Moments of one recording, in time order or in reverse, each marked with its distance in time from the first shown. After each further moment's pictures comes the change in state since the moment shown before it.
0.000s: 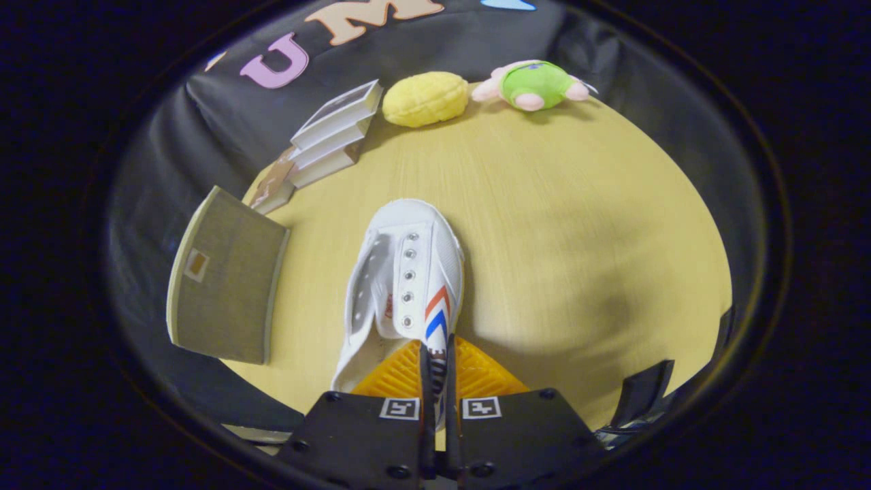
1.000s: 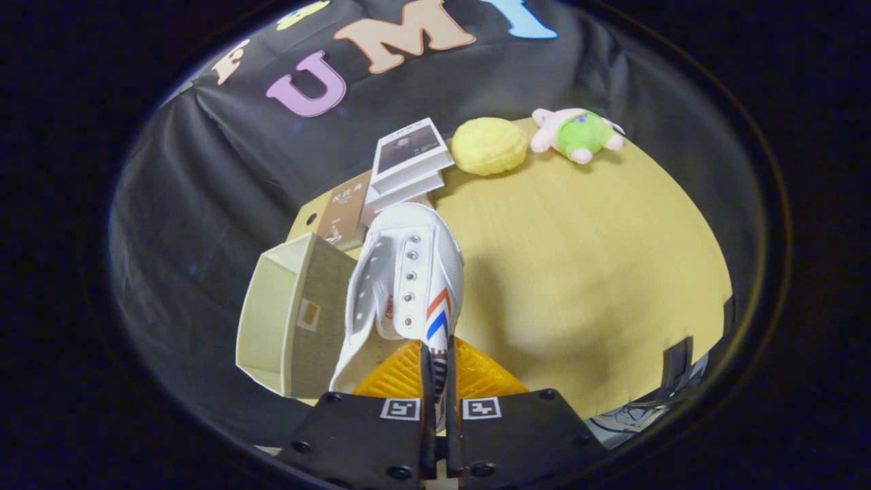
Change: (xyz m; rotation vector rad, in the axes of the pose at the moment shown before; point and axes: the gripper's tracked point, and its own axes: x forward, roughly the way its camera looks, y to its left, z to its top) arm -0.073 0.146 0.043 0.039 -0.118 0.066
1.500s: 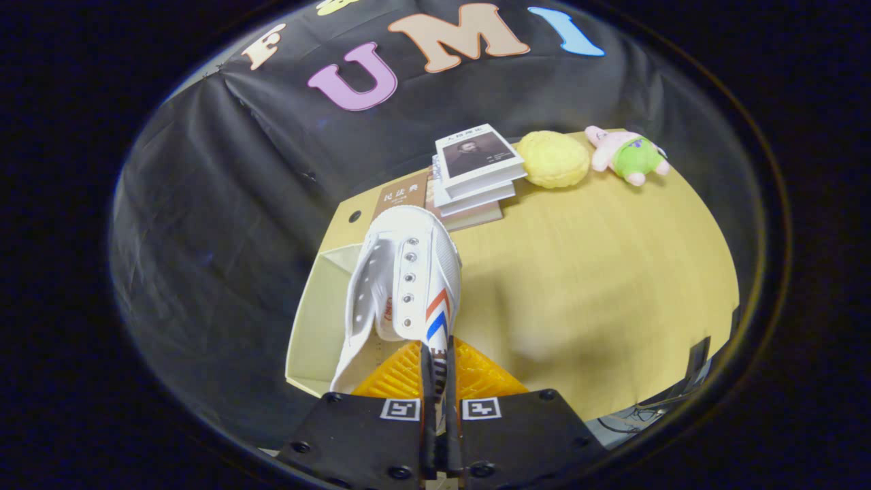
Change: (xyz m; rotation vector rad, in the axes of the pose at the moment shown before) arm -0.003 0.116 0.002 -0.040 0.000 0.074
